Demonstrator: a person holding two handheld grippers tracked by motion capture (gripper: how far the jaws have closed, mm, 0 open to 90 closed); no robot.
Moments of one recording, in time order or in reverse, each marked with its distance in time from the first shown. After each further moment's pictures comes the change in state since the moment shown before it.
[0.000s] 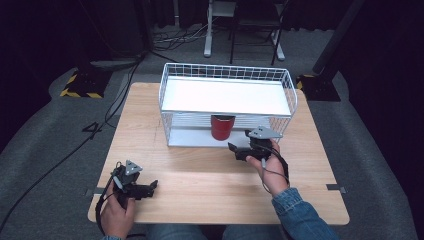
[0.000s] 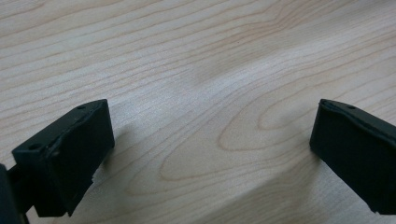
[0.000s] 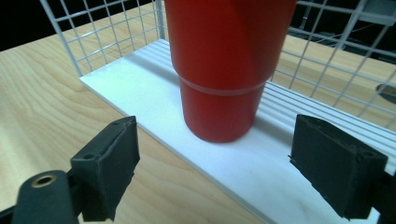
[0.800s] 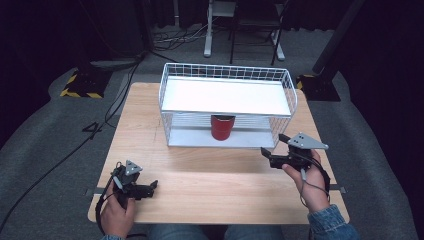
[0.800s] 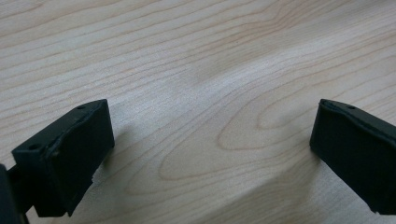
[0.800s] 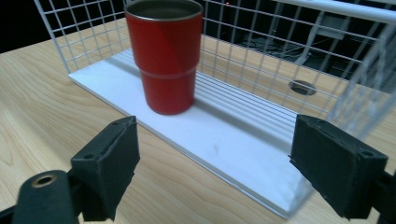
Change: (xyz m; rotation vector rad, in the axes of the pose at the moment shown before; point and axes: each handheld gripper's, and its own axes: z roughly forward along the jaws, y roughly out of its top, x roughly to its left) left arm 0.000 0.000 0.000 -0.001 -0.002 0.001; right arm -0.034 -0.010 -0.099 -0.043 -0.084 -0.010
